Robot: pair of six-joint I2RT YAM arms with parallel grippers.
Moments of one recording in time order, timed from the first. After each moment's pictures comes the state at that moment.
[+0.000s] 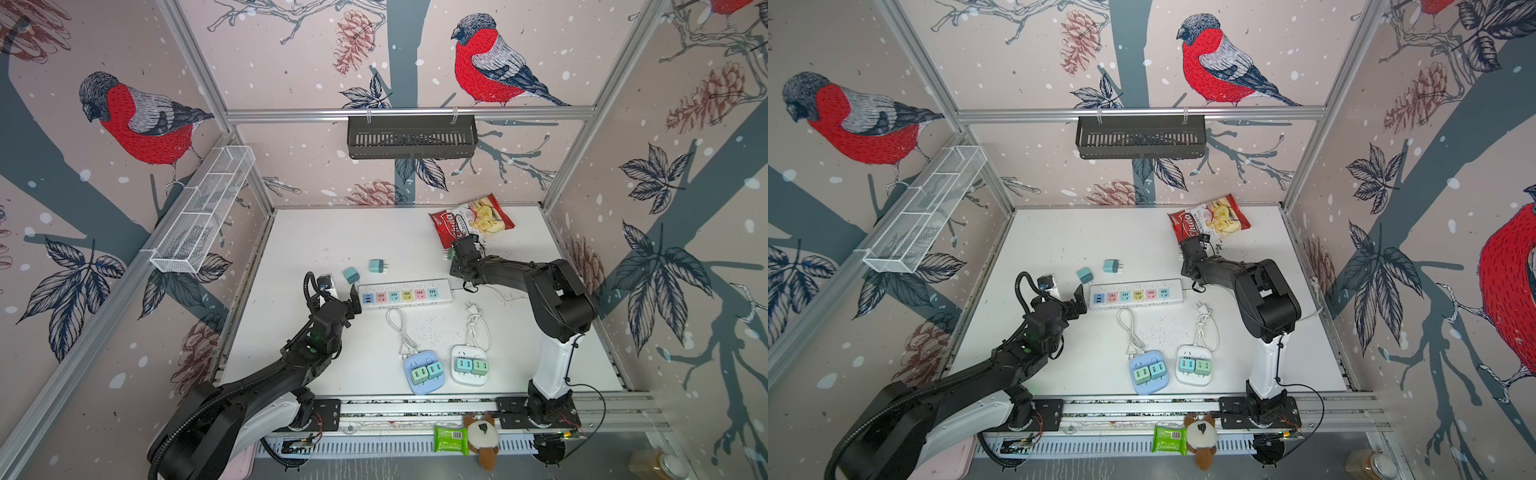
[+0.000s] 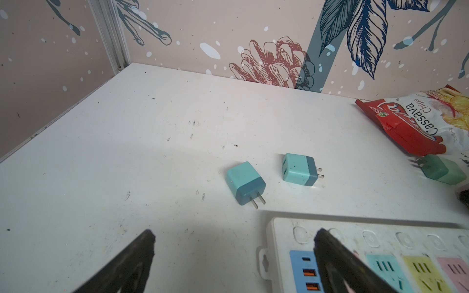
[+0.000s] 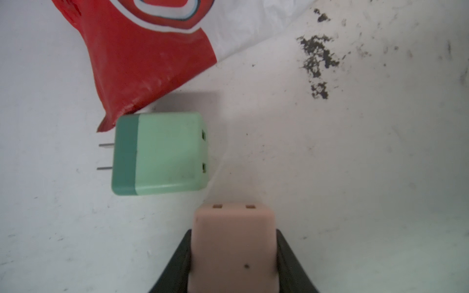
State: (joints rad) left arm -0.56 1.01 0.20 0.45 -0.55 -0.34; right arm 0.44 1.93 1.11 -0.17 0.30 0.57
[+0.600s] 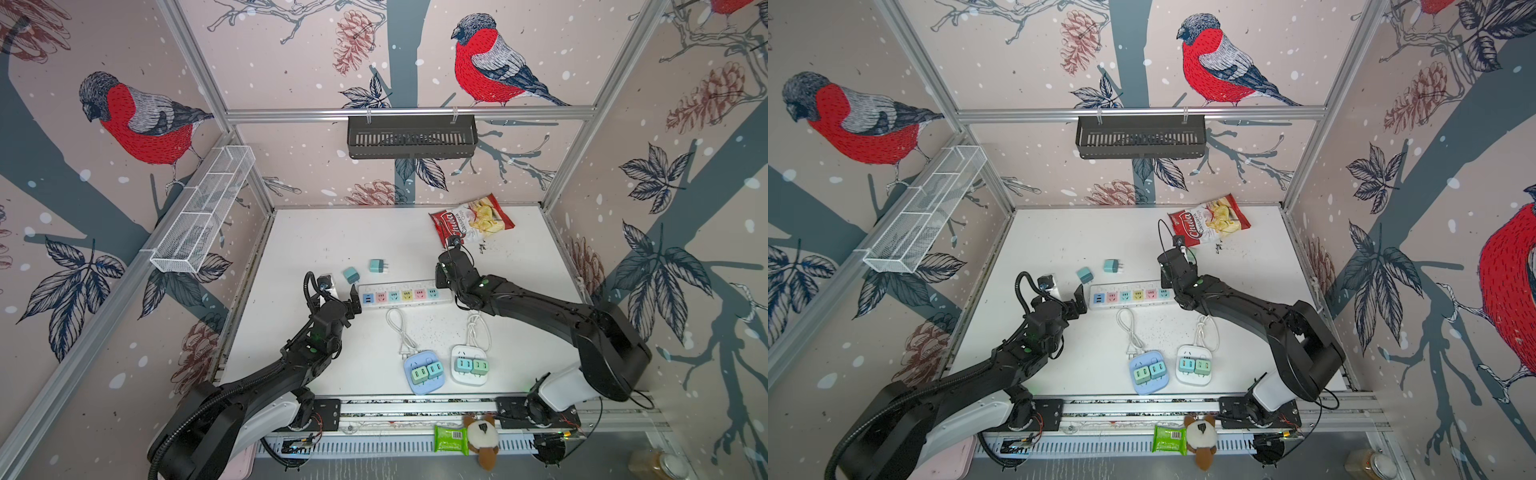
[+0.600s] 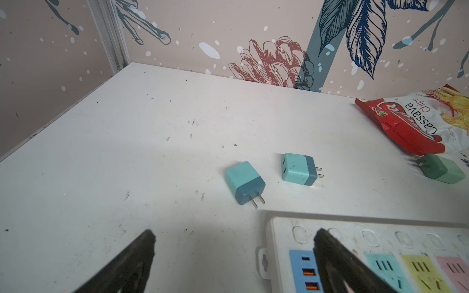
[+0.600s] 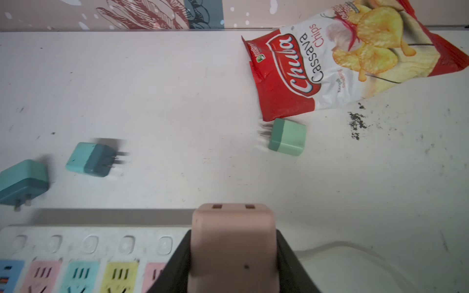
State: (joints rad) left arm -0.56 1.01 0.20 0.45 -0.55 -0.34; right arm 0.75 1.50 0.91 -0.10 0.42 0.42
